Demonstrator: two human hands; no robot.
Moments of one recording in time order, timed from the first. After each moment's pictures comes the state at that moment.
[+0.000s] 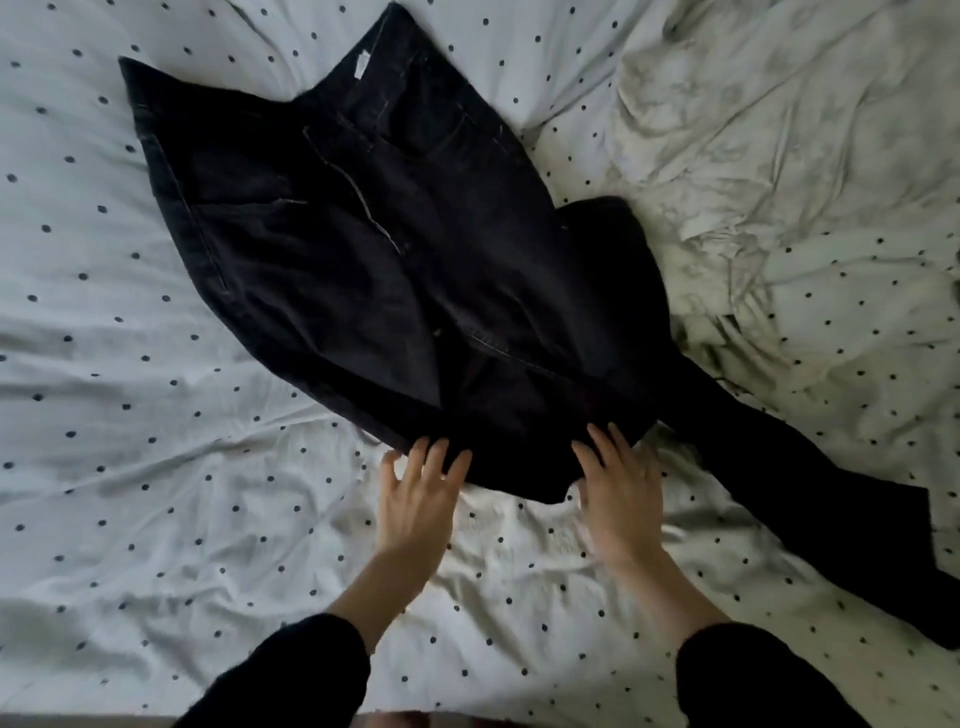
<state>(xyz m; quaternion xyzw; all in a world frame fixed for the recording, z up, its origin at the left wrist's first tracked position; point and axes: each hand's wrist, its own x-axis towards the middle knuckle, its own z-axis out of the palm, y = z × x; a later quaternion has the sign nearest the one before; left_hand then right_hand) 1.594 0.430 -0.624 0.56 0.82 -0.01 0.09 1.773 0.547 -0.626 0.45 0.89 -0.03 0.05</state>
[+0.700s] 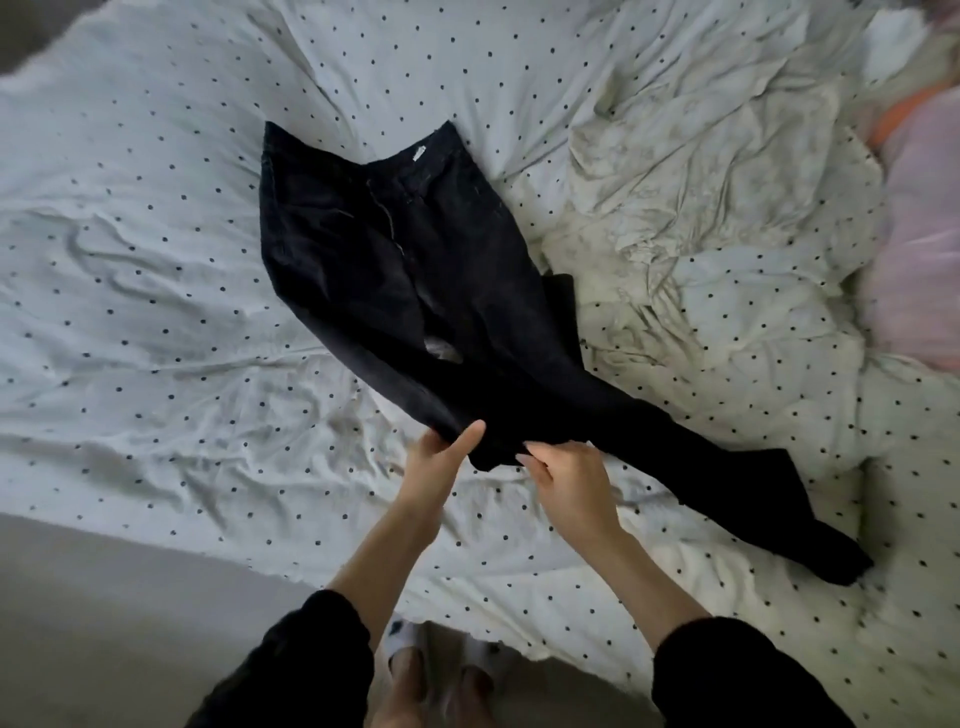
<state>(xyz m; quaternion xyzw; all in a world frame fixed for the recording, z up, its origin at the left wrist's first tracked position) 1.709 0.395 -0.498 0.04 0.67 0.53 0.52 1.843 0.486 -0.521 0.35 0.89 -0.27 -0.15</state>
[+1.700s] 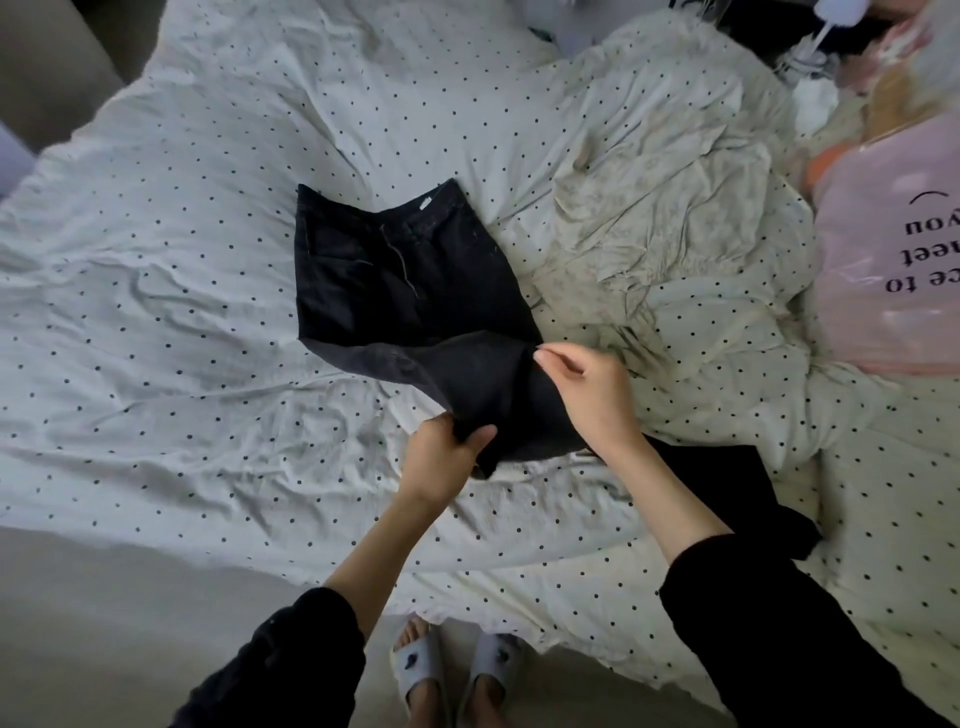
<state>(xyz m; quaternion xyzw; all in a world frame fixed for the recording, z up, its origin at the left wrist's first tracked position) 1.691 0.370 -0.405 0.26 0.80 0.39 0.38 1.797 0.502 -0.390 0.45 0.77 -0.38 -0.26</state>
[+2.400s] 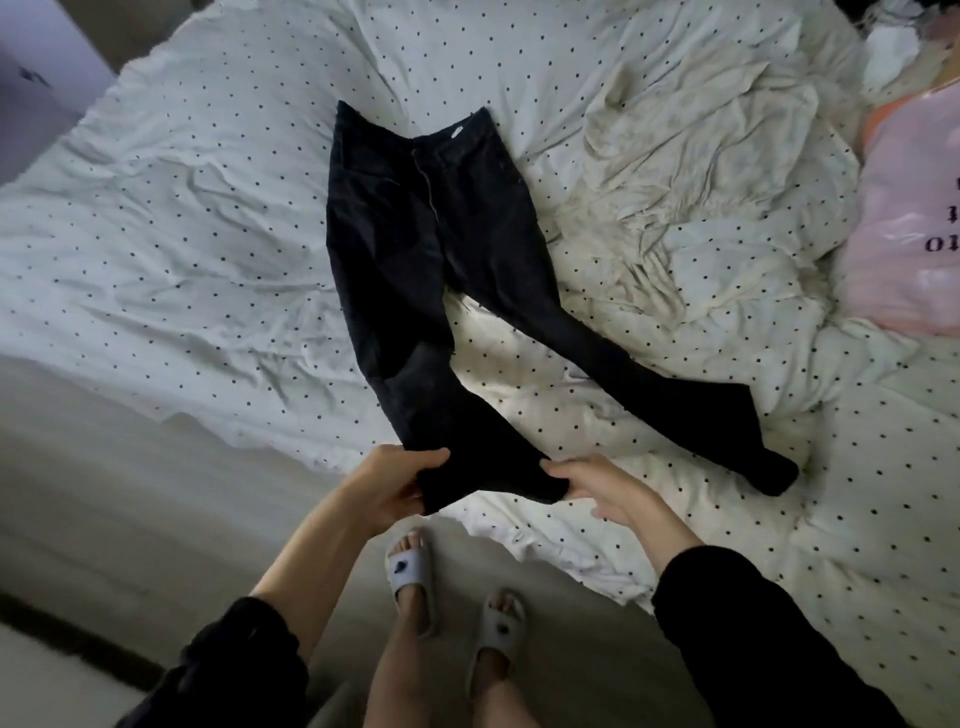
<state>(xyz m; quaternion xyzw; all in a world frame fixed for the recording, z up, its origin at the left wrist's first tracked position) 1.785 0.253 -0.397 -0.11 0.66 0.48 0.58 1.950 0.416 -0.451 0.53 0.53 -0.62 0.23</state>
